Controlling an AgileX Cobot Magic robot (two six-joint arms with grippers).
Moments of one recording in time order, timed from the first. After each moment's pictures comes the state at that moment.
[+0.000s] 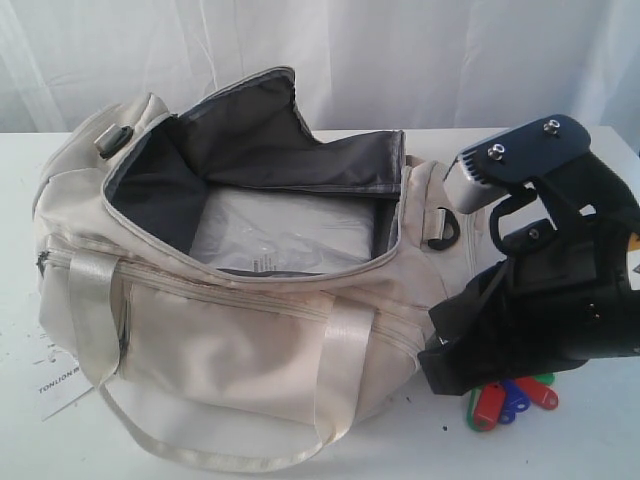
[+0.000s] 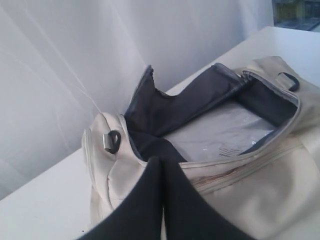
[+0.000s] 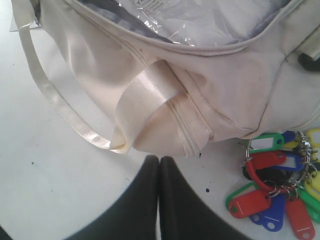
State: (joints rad) left arm -0.03 0.30 -0.69 -0.68 0.78 0.94; right arm 0.81 1.00 -0.75 0.14 0.68 -0.01
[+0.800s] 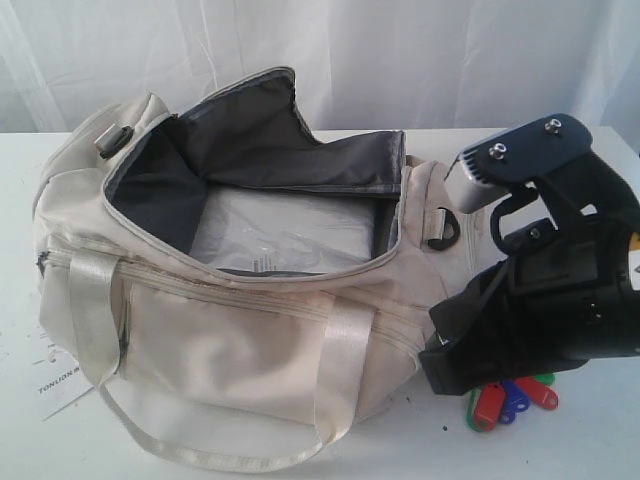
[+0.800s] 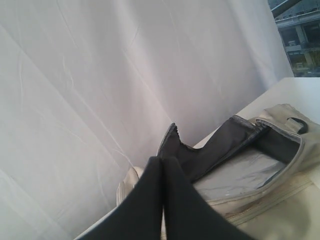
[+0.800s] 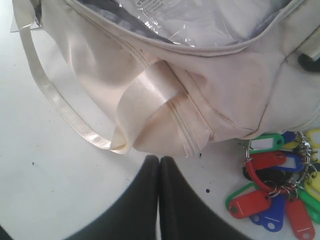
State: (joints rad) left arm -0.02 0.01 -0.69 -0.68 0.79 0.94; right arm 0.81 1.00 -0.75 0.14 0.68 -0.01
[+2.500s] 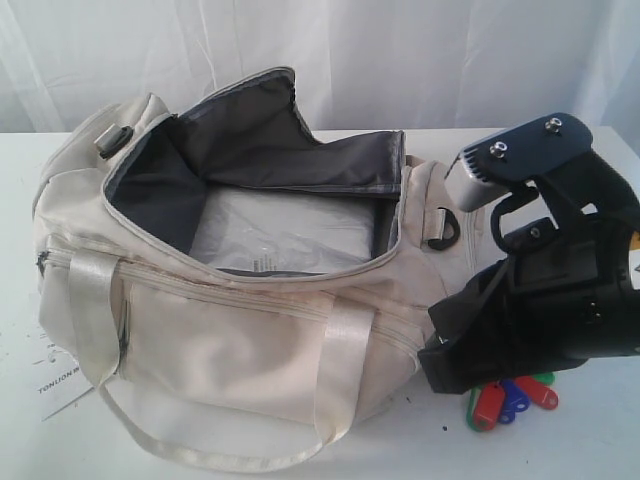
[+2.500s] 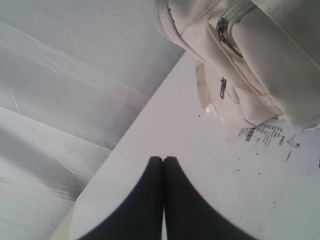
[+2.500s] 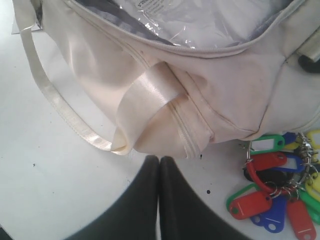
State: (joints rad) left arm -0.02 0.00 0.02 -0.05 0.18 0.94; right arm 0.81 1.00 -0.75 0.15 0.67 -0.01
